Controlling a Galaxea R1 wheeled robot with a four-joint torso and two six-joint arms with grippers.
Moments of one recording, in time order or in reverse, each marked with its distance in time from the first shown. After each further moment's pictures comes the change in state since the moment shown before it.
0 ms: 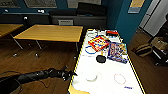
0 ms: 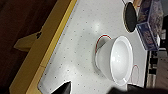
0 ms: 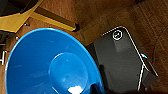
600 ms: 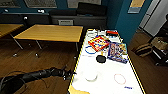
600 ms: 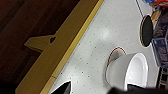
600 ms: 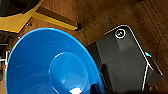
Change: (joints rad) left arm 0.000 0.081 -0.141 0.008 0.014 -0.076; right arm 0.008 0.005 -0.004 -0.037 -0.001 0.041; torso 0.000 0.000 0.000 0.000
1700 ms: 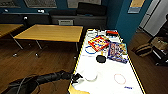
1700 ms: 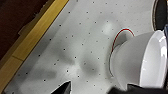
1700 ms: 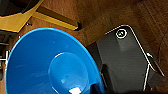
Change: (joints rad) left arm 0.065 0.180 -0.160 0.033 0.005 -0.022; right arm 0.008 0.011 -0.013 -0.008 -0.006 0.007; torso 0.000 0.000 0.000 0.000
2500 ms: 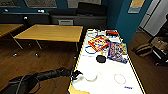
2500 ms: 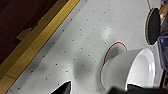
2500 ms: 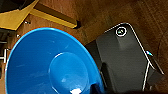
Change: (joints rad) left arm -0.053 0.000 -0.010 0.000 -0.009 -0.049; right arm 0.006 0.011 -0.006 -0.002 -0.026 0.000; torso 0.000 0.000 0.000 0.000
